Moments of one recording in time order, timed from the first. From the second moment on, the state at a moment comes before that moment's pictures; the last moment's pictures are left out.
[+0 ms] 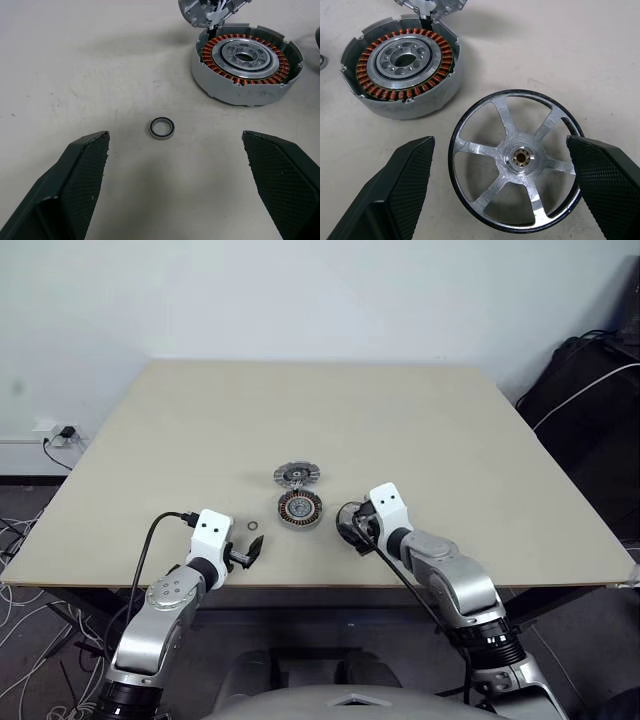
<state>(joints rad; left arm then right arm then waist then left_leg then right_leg) 0.14 0.33 -0.09 -0.29 -0.16 0.52 -0.29 -0.17 -0.26 0.19 -0.16 0.17 0.82 0.29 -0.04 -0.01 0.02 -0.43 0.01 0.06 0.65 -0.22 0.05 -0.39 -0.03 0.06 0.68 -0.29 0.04</state>
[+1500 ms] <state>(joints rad) -0.11 0.27 -0.13 0.15 -0.08 0.38 -0.33 -0.17 -0.24 0.18 -0.17 0.16 0.84 0.26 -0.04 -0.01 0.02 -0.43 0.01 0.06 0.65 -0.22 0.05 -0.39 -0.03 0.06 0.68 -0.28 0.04</state>
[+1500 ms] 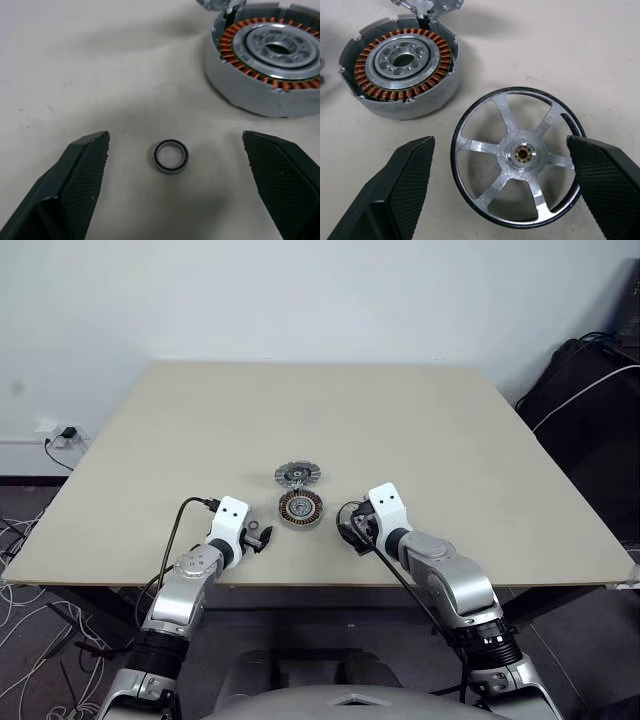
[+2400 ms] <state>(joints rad) -0.07 0.27 -0.15 0.10 -0.04 0.43 -0.35 -0.15 -0.22 0.17 -0.21 0.17 0.88 0.24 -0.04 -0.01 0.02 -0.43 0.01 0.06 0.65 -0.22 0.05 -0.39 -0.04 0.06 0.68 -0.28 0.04</state>
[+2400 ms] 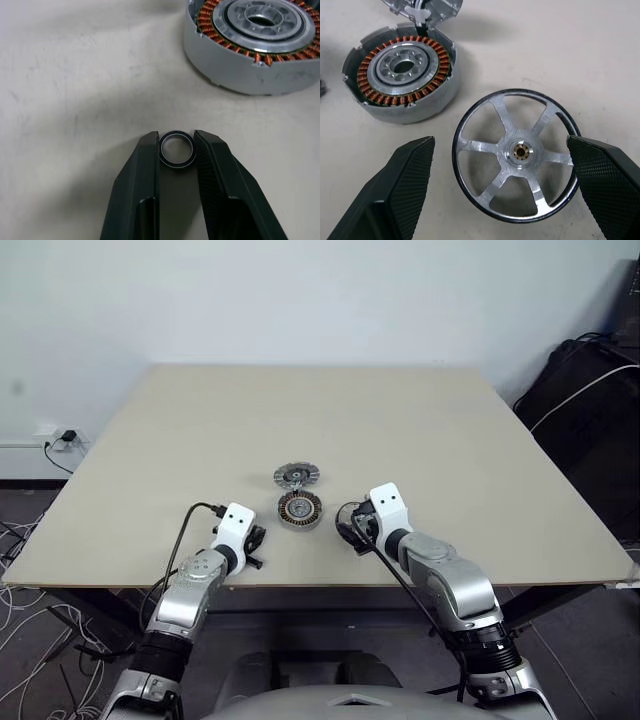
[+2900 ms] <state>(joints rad) -0.28 0.17 -0.19 0.07 -0.09 0.48 -0.43 -0.17 -0.22 0.17 -0.20 0.16 0.88 0.24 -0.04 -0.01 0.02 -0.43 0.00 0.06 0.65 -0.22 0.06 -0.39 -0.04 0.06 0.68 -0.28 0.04</state>
